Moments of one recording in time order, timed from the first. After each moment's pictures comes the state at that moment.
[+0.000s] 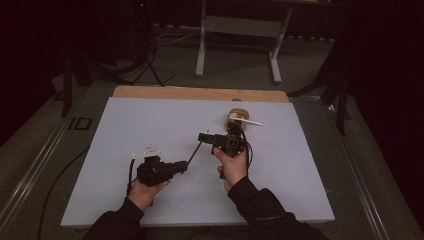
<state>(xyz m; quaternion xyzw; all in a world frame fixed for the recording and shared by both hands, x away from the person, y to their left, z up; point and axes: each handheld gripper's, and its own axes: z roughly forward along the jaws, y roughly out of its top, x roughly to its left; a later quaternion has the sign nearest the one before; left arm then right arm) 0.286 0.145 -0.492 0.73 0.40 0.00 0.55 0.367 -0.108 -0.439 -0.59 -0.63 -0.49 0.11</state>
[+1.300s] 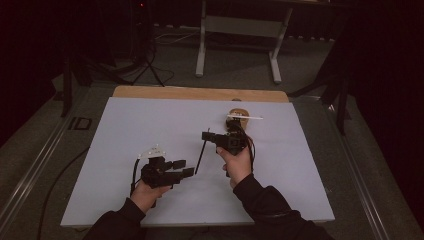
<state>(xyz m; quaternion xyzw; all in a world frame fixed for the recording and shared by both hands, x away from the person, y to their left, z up) 0.286 0.136 -0.492 0.74 0.41 -0.01 0.54 0.368 -0.110 -0.426 -0.51 -0.71 -0.49 0.05</state>
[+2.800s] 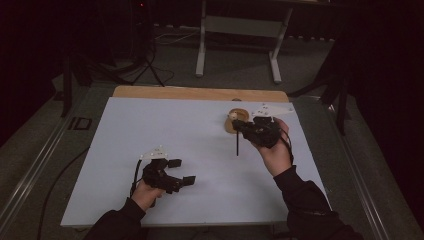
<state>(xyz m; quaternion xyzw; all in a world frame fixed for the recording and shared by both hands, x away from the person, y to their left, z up) 0.289 0.135 -0.499 0.76 0.36 -0.02 0.54 0.366 -0.184 -0.379 -0.32 -0.80 -0.47 -0.17</state>
